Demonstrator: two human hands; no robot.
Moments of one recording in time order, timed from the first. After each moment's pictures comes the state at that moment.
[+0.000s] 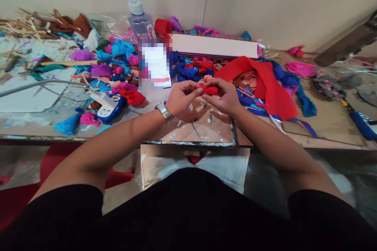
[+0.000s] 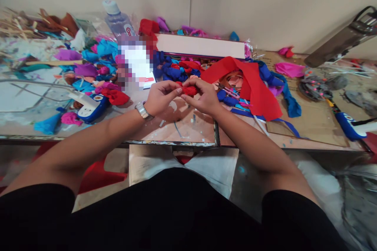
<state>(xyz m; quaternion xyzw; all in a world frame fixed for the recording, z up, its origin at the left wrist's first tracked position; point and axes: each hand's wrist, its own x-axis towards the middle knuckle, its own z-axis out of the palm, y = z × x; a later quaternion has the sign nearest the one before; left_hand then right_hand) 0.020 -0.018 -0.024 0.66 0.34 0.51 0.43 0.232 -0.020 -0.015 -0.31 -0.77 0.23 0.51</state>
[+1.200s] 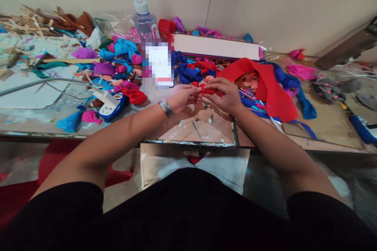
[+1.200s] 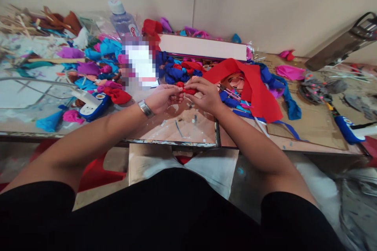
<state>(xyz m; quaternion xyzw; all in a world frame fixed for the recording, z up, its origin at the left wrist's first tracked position) 0.017 -0.004 -0.030 0.44 0.37 0.41 0.70 0.238 -0.008 -0.013 -0.29 -0.82 0.14 0.47</state>
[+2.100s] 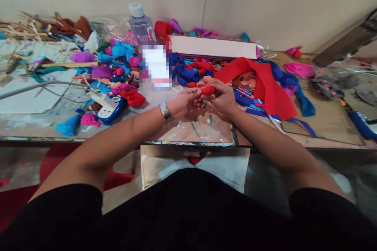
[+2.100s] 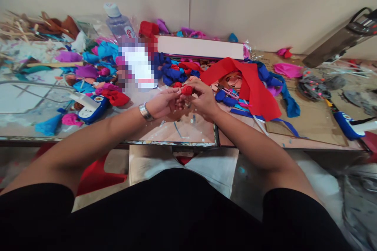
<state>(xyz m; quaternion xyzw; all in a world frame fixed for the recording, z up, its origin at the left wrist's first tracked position) 0.031 -0.029 -0.011 0.37 0.28 0.38 0.80 0.224 -0.016 -0.027 -0.31 -0.72 0.31 0.54</state>
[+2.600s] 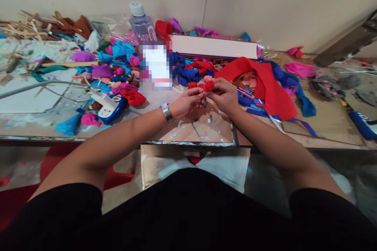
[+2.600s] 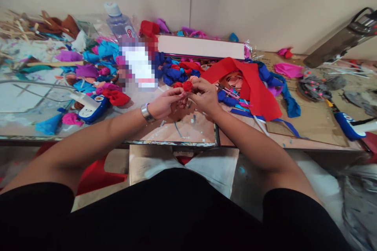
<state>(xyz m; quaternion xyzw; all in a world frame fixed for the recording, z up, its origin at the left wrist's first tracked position) 0.032 -0.025 -0.029 0.48 0.25 0.39 0.75 0.224 -0.021 -0.018 -0.37 -0.70 0.27 0.55</state>
